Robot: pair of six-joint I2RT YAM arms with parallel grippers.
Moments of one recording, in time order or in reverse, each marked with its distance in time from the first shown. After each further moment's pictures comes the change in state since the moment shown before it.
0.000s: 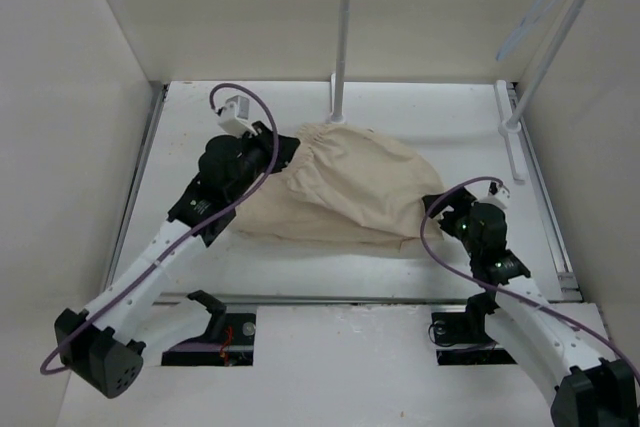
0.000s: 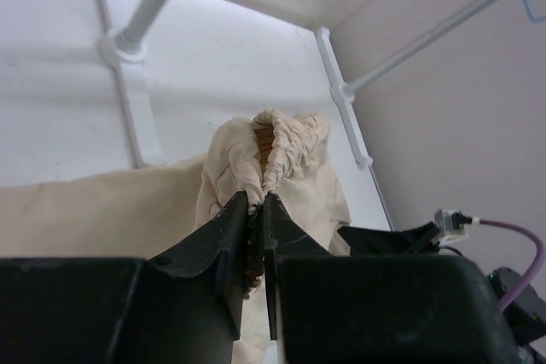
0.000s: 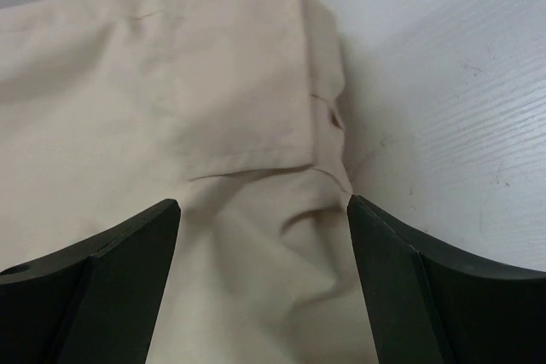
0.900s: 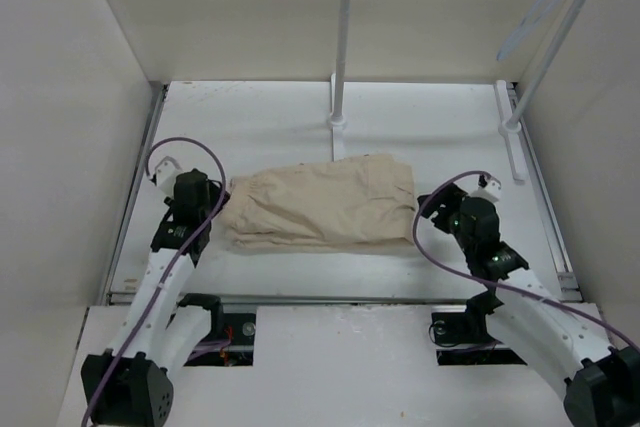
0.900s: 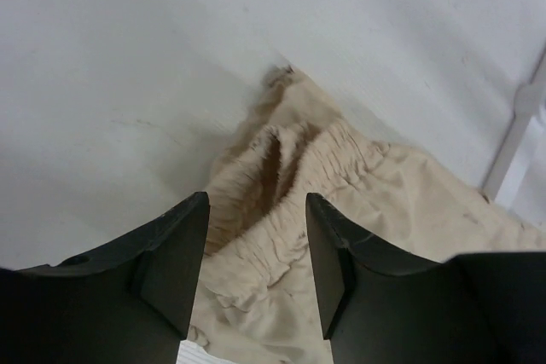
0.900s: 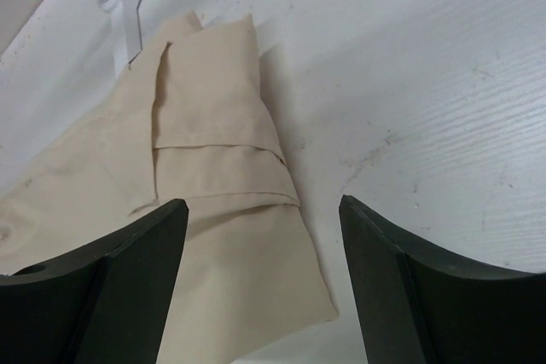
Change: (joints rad) left arm 0.415 -0.177 -0.348 -0.324 -0.324 -0.072; right arm 0.101 0.058 0.066 -0.053 0.096 -0.050
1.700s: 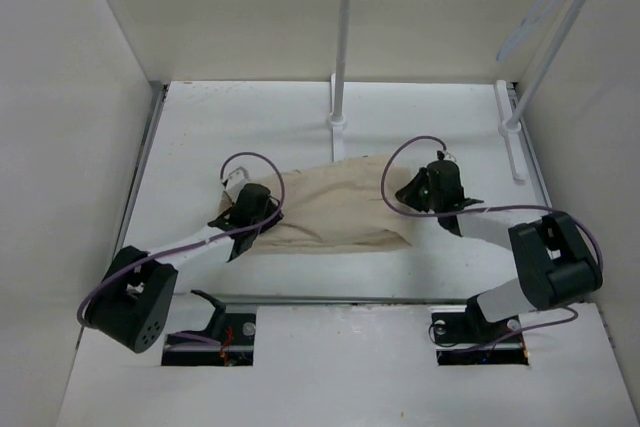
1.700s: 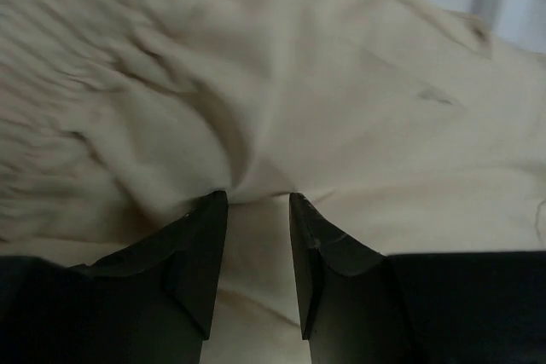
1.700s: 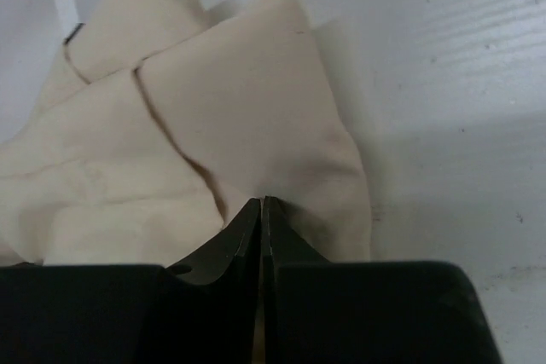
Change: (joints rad) left arm -0.393 0.410 -0.090 0.423 0.016 -0.123; right arm -0.032 0.758 0.284 0.261 -0.268 -0.010
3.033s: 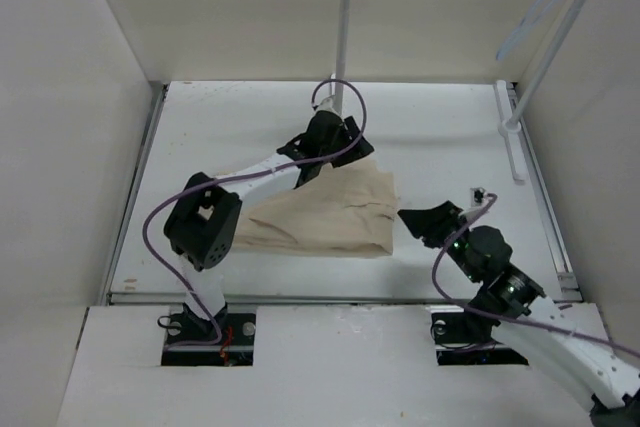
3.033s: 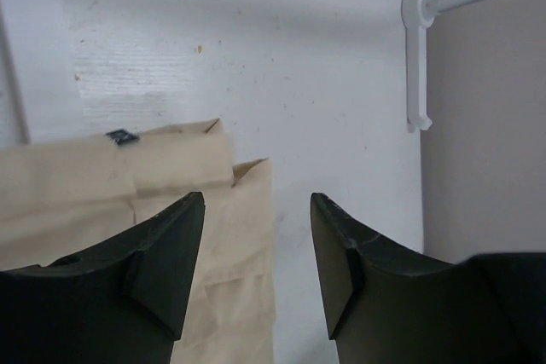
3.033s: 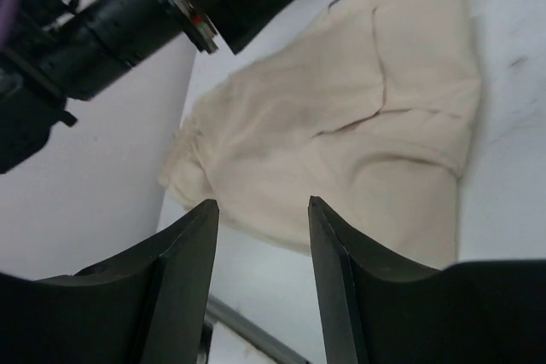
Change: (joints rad) left arm -0.149 0.524 0.747 0.014 0.338 0.015; right arm 0.398 -1.022 -0.294 -0.274 0.237 0.184
